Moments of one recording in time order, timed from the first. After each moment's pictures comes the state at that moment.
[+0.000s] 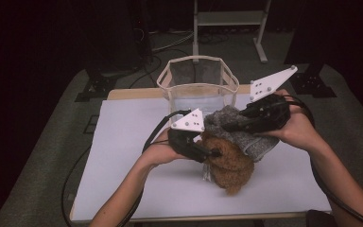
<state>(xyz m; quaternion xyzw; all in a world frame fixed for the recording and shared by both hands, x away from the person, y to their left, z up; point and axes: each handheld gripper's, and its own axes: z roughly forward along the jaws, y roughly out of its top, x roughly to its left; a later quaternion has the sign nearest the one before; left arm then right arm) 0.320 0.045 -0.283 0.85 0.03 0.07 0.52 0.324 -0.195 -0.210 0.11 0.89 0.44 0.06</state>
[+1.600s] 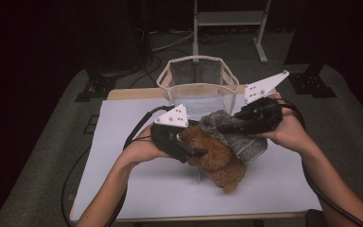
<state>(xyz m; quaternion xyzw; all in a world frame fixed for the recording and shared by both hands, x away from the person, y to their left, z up) 0.317 0.077 -0.266 0.87 0.05 0.08 0.47 0.333 -0.183 -0.228 0.11 0.89 0.45 0.04</state>
